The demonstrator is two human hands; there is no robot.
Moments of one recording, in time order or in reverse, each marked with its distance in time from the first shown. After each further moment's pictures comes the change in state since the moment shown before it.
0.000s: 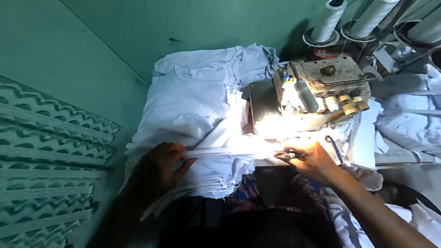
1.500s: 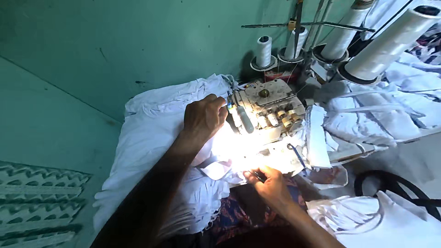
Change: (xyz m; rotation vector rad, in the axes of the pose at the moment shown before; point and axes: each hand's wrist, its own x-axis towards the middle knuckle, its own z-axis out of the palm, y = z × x) left_hand 0.265 0.119 0.058 0.171 0.209 0.174; right_hand -0.031 -0.036 0.039 0.396 0.412 0.469
